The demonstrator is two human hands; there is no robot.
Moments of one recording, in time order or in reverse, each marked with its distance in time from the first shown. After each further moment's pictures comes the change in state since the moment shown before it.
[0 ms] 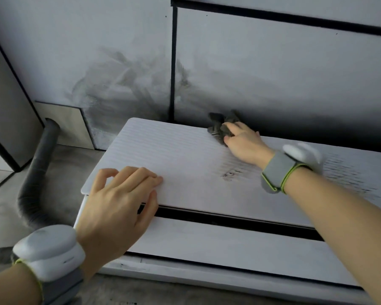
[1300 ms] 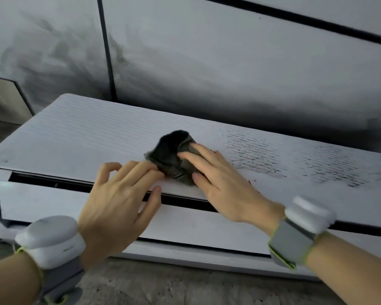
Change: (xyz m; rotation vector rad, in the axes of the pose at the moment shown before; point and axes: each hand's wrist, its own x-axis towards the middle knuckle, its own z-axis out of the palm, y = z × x) left_hand 0.025 0.138 0.033 -0.092 -0.132 -0.014; right_hand -0.140 0.091 -0.034 -0.005 -0.036 -0.527
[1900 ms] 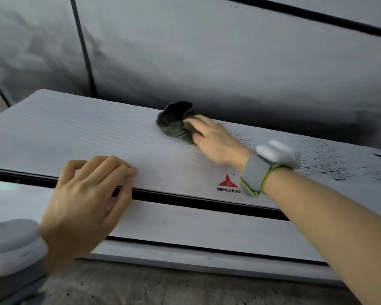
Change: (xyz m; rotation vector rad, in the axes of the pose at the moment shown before) left_hand -0.003 0.009 0.015 0.044 0.187 0.012; right_hand 0.052 0.074 -0.019 -0.091 0.011 0.179
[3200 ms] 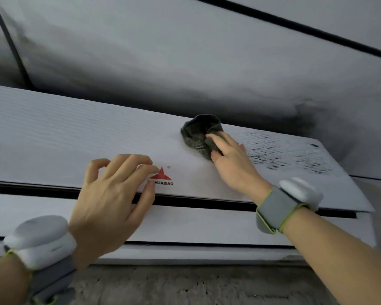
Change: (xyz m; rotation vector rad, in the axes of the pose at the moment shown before) left_hand 0.038 0.113 0.035 -0.167 -0.166 -0.018; right_hand -0.105 0.088 -0.032 0.134 0.146 0.327
